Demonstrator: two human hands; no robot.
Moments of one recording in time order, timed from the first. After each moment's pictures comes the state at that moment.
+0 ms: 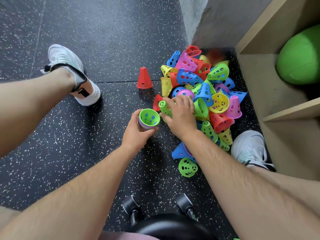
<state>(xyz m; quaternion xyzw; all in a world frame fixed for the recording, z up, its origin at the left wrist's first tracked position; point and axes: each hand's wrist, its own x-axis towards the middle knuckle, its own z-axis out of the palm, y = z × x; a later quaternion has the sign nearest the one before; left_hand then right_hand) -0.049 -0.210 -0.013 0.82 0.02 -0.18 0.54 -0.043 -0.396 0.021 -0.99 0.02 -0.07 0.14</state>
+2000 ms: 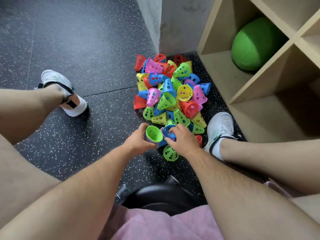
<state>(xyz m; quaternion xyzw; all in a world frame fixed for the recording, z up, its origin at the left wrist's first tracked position) -0.113 -0.247 0.030 0.86 -0.14 -0.32 0.36 -0.201 -0.438 0.034 -0.96 0.14 0.09 0.22</state>
